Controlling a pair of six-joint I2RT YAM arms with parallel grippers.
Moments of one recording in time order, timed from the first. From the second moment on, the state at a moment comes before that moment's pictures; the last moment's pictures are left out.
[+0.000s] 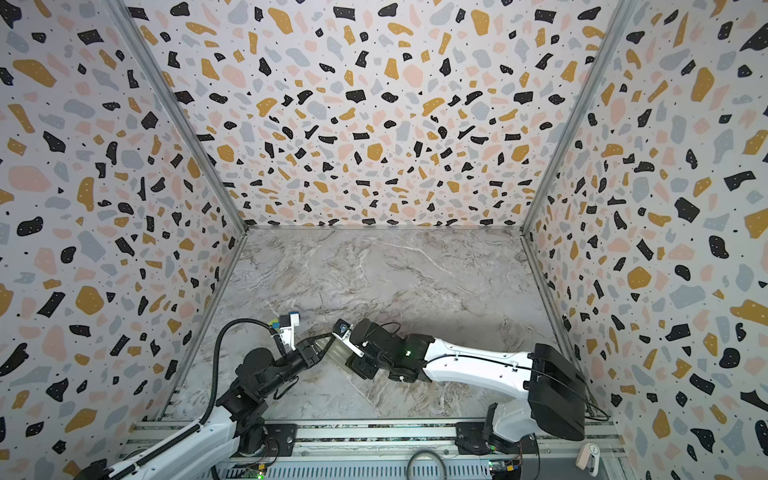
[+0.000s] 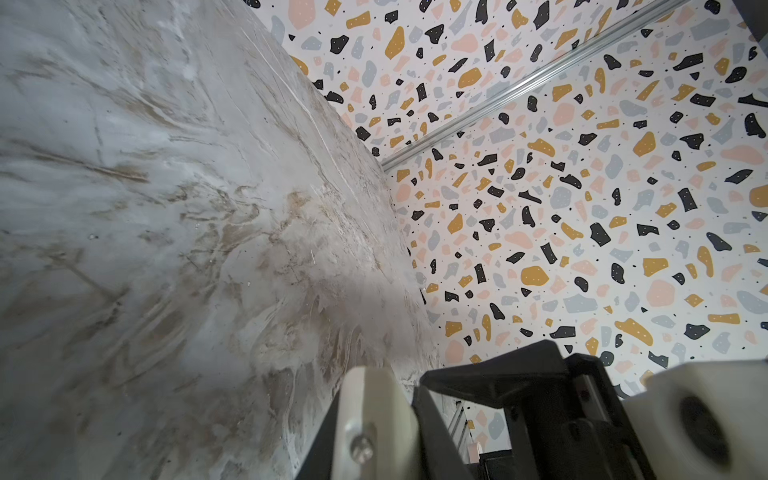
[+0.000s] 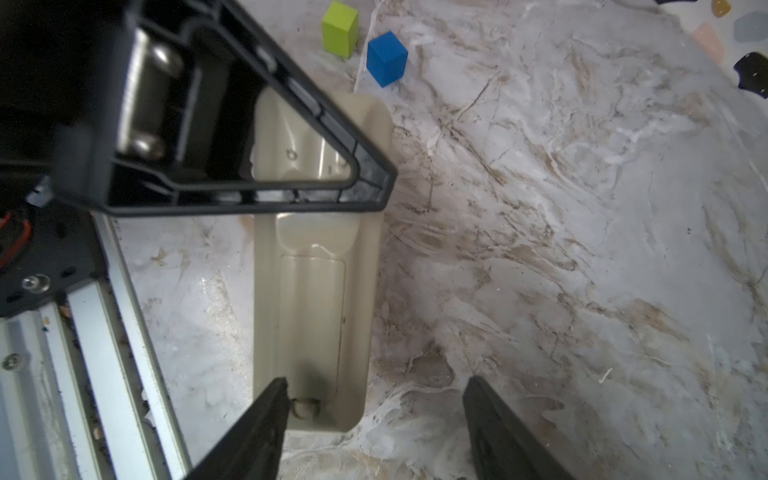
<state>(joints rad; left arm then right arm) -0.56 0.64 0.01 0.52 0.29 -1.06 1.20 1.39 0.97 -0.33 0.13 0.03</state>
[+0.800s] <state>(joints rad) -0.56 0.64 0.01 0.54 0.27 -1.09 1.20 1.53 0.95 -0.18 0.09 0.07</state>
